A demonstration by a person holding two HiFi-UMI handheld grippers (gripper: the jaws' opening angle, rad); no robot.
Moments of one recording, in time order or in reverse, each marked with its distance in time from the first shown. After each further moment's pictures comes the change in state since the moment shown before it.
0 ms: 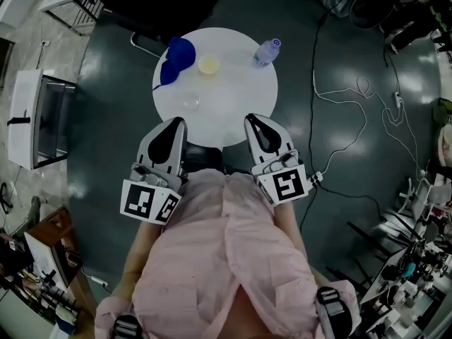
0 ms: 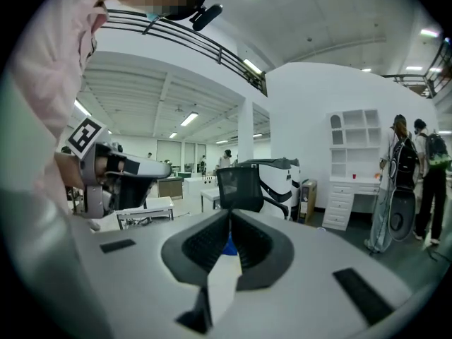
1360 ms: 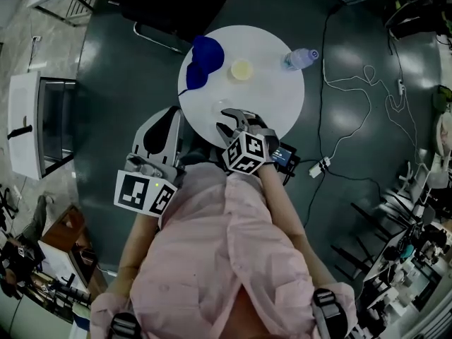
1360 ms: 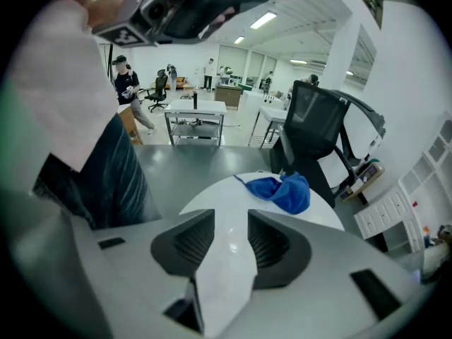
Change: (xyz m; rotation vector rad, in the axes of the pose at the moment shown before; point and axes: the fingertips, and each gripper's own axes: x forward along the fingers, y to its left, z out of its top) left arm 0.011 0.152 0.027 -0.088 0.092 -0.026; right arm 0.171 0.125 -0.170 -0.461 0.713 0.413
